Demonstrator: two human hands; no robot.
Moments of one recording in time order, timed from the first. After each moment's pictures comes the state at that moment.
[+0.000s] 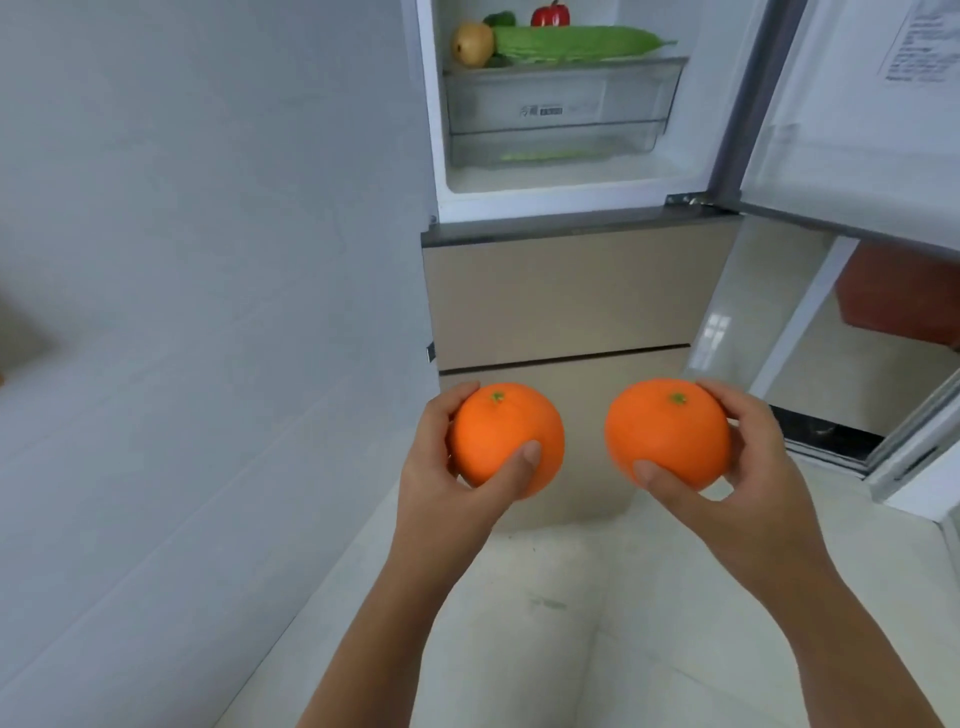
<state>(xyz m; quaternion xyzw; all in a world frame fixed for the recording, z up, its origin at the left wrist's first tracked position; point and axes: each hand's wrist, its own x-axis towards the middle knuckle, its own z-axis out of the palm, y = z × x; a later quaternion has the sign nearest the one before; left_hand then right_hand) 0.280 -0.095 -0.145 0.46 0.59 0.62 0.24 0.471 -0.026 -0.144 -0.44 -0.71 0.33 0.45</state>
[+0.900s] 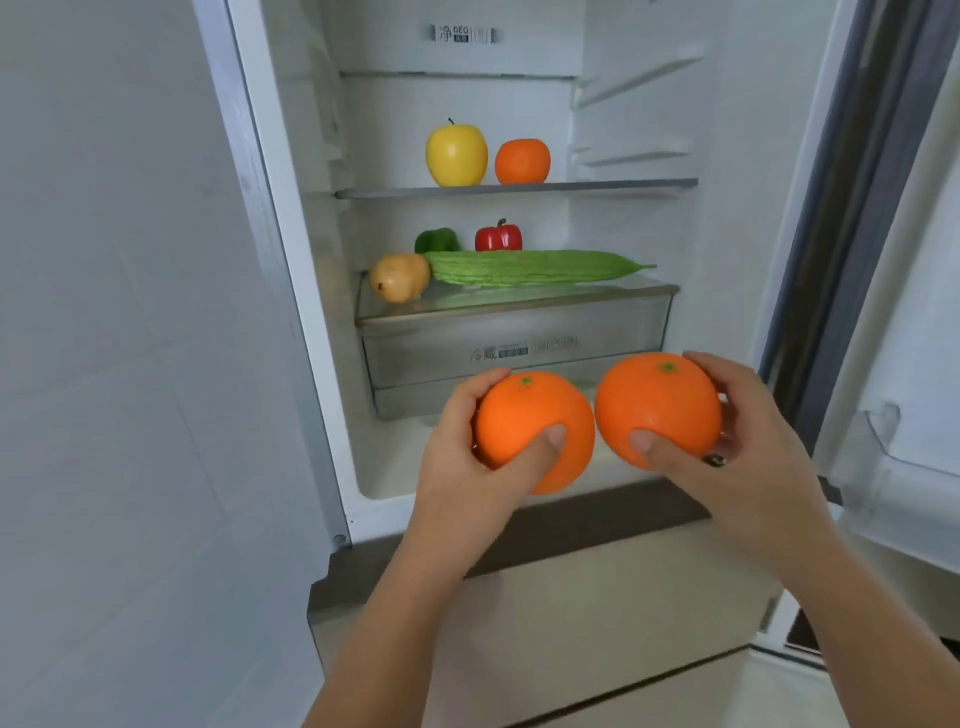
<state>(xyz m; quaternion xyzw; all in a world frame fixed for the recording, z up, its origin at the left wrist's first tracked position) 0.171 0.328 -0.033 0.55 0.47 0.64 0.25 0.356 0.373 -0.027 -0.40 -0.71 0.24 0.53</state>
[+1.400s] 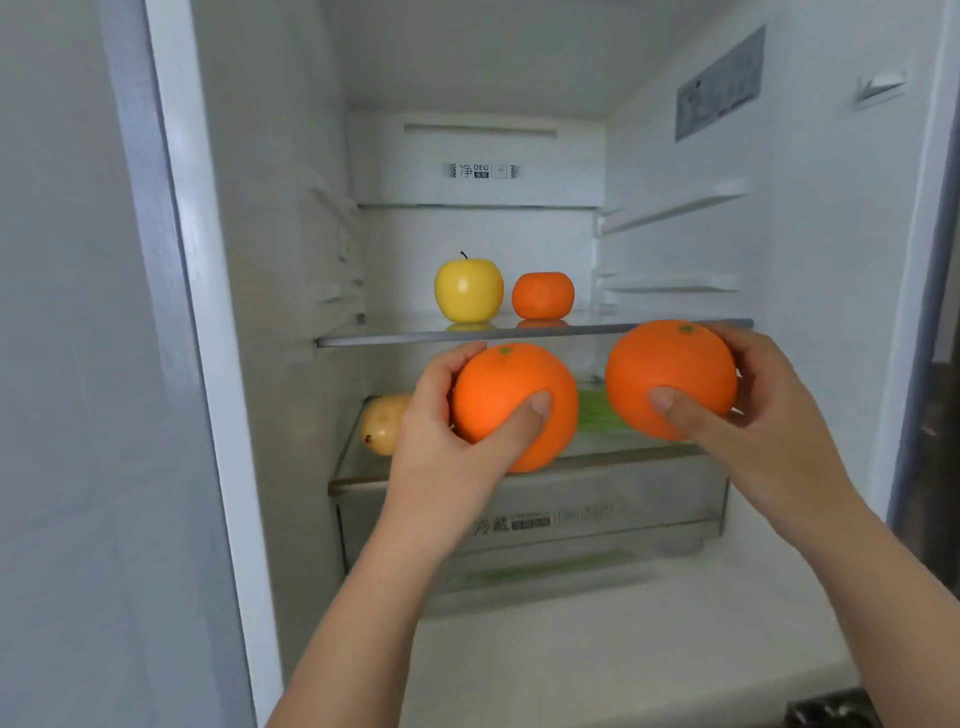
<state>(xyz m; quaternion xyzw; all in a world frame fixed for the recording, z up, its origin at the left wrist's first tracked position) 0.130 0.461 0.065 0.57 0.43 0.69 0.12 0.322 0.530 0.071 -0.29 -0.69 0.22 0.62</state>
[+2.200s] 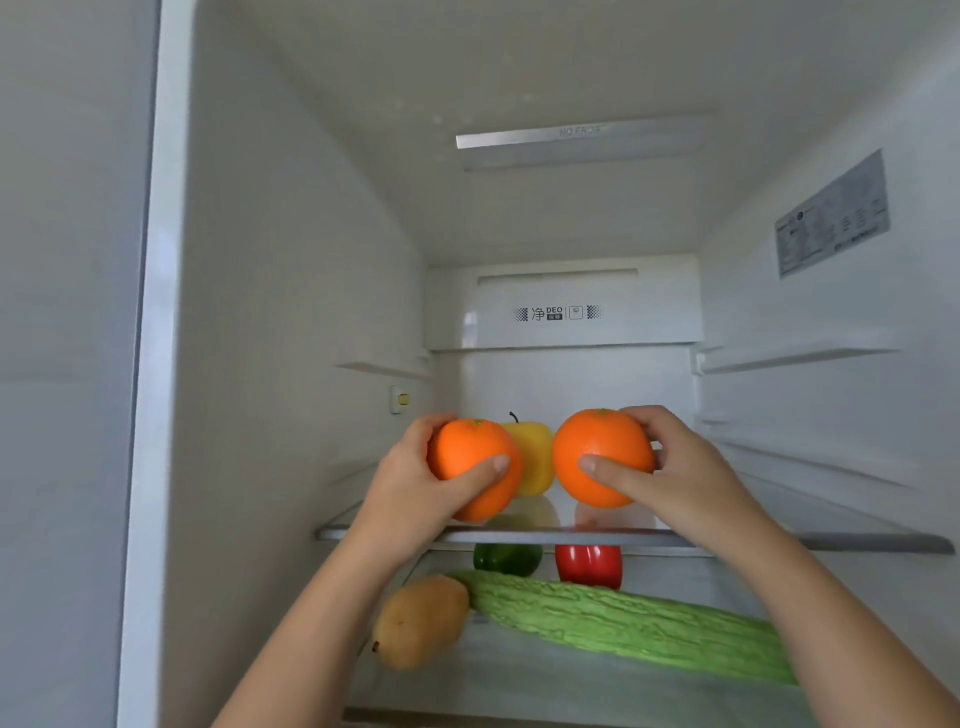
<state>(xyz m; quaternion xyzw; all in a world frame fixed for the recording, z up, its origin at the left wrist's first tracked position) 0.061 0.559 0.158 0.53 0.59 0.61 -0.06 0.244 0.686 0.162 -0.23 -0.80 0.25 0.50</state>
